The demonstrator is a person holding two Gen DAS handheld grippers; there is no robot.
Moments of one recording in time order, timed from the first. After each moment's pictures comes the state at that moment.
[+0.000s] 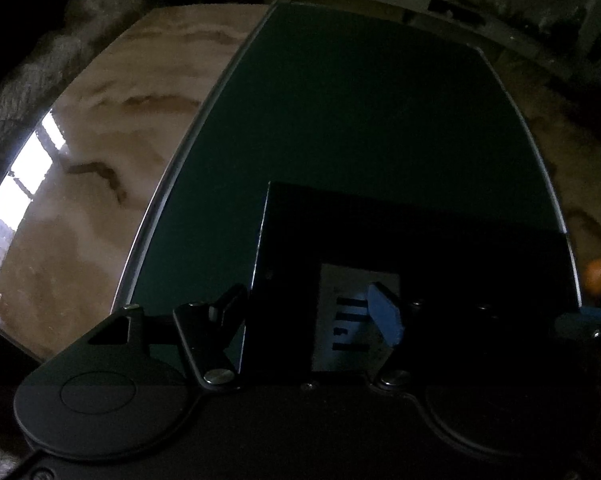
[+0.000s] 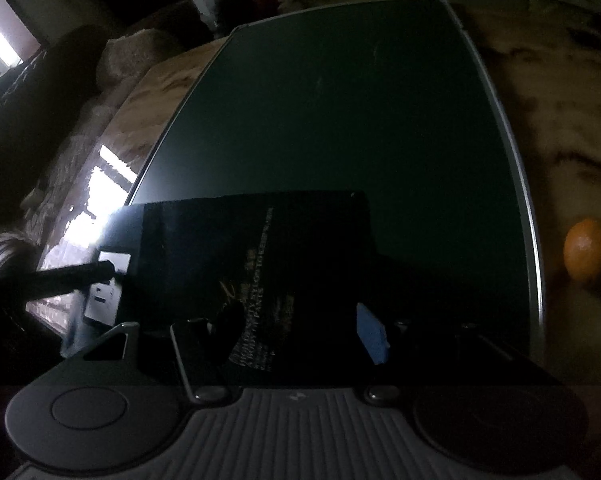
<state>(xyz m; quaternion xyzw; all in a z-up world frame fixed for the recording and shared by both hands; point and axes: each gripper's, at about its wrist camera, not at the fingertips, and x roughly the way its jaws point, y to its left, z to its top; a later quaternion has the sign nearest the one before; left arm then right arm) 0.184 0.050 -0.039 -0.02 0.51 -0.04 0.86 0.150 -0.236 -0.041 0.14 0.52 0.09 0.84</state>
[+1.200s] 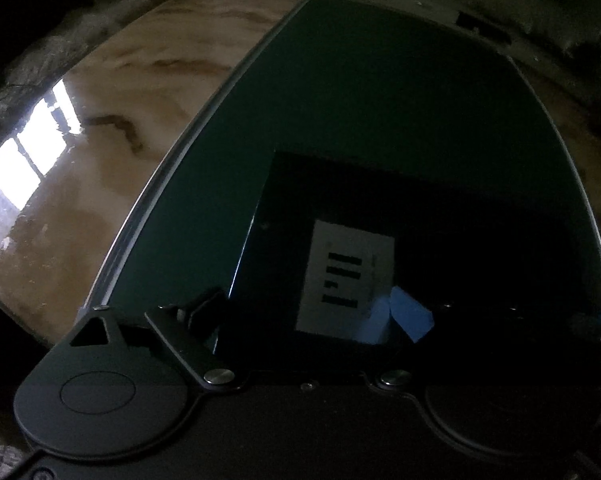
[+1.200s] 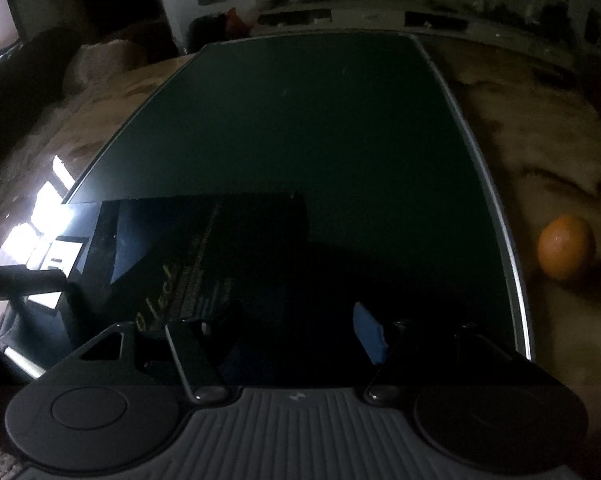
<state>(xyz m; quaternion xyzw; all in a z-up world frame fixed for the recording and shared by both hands) 0.158 0.069 -0.092 -0.06 0.49 -0.01 0.87 0.124 -0.205 -0.093 0.06 0.45 0.02 0.89</state>
